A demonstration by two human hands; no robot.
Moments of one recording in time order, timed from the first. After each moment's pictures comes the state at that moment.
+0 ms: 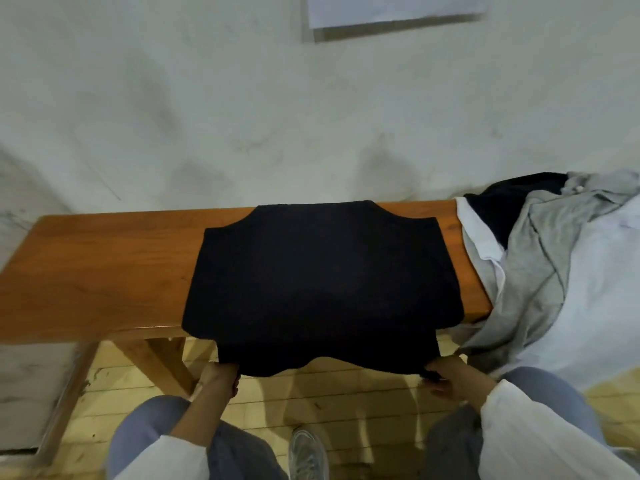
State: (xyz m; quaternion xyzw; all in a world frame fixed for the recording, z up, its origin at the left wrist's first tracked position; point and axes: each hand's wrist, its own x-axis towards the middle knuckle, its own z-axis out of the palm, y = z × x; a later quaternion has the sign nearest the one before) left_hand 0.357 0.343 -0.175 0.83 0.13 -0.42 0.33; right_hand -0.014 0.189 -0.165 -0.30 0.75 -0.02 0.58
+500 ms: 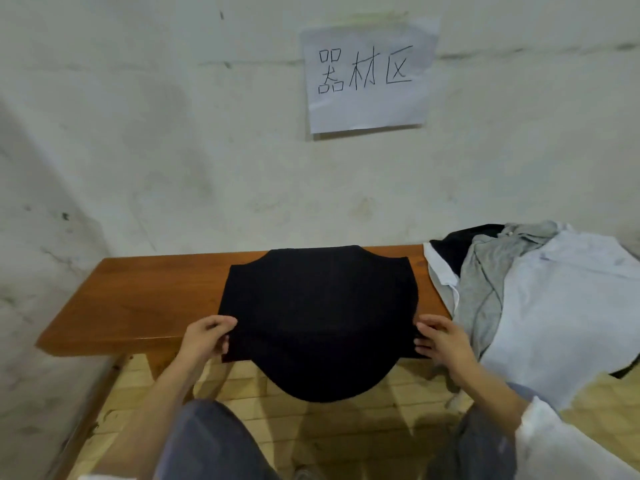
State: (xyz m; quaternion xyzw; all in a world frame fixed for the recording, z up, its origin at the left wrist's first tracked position) left_hand 0.369 0.368 0.002 0.75 -0.18 -0.40 0.50; right_hand -0.011 0.215 -0.019 -0.40 0.57 -0.38 0.61
